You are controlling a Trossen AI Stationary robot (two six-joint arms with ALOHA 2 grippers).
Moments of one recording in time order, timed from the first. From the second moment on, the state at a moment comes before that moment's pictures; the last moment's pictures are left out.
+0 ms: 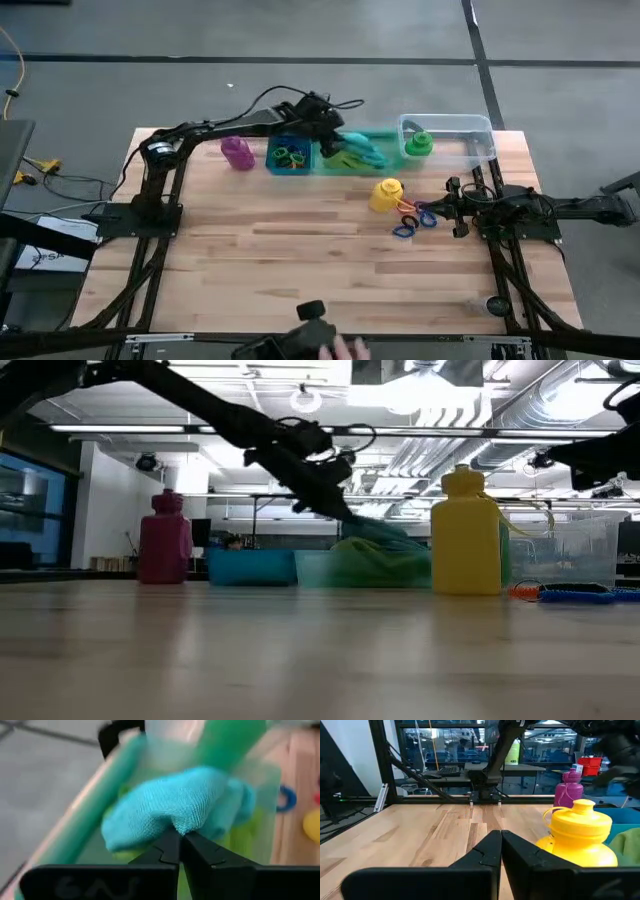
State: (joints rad) left arm 0.58 1.99 1.68 -0.39 0.23 0.15; right arm 0.00 0.02 0.01 0.01 0.00 0.00
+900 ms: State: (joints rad) left arm 0.54 2.04 1.68 -0.46 0.23 0.18; right arm 0.00 0.02 0.01 0.01 0.00 0.00
